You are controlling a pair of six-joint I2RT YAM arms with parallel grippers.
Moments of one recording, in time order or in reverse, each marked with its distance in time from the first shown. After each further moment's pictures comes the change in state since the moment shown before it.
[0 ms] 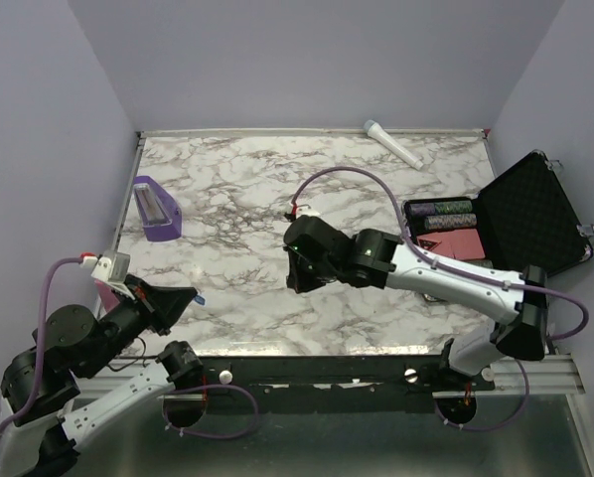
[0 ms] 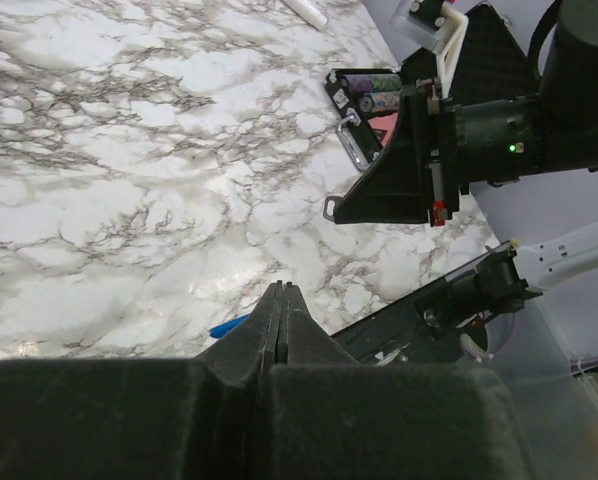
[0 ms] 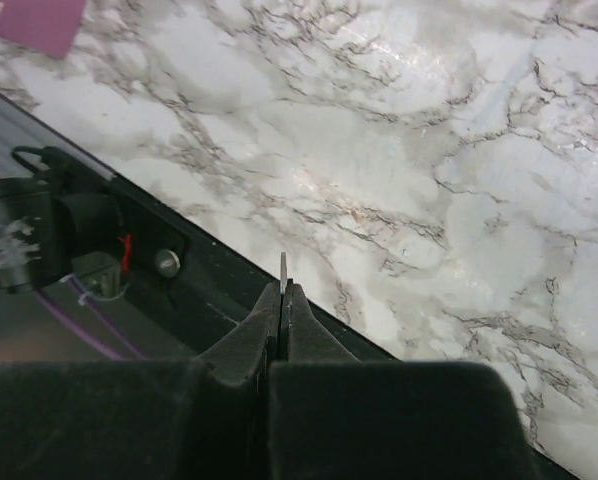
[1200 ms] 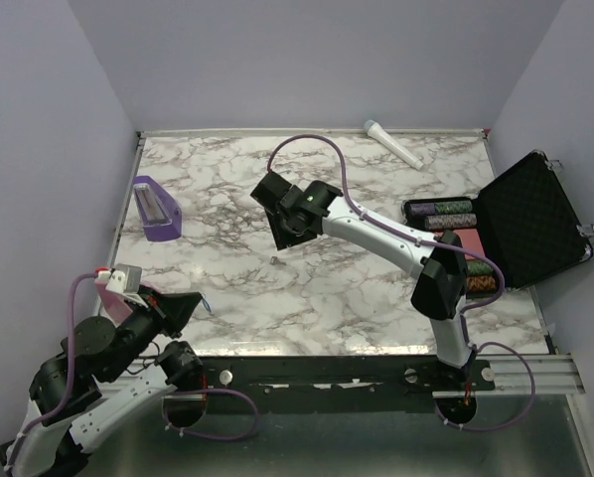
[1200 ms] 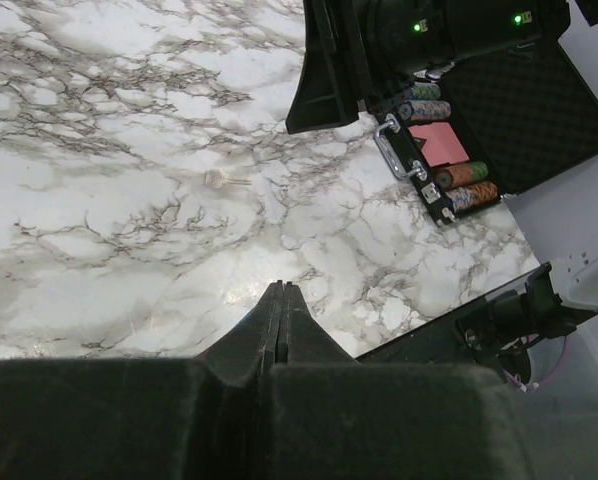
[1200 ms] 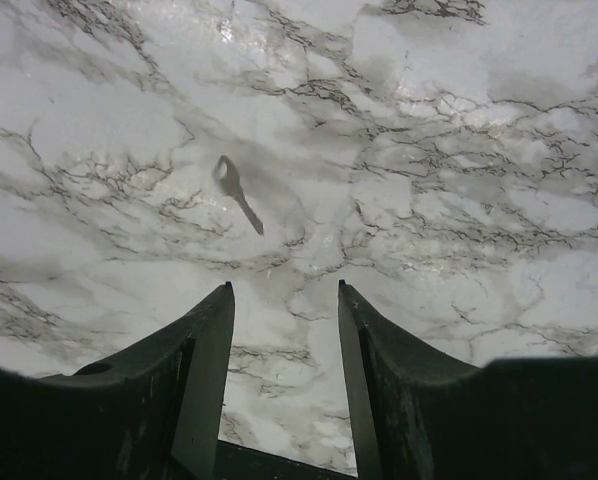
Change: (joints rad) left arm 0.000 -0.223 -0.265 0.057 -0.090 0.002; right arm -0.190 0.529 0.506 -0.264 0.144 -0.179
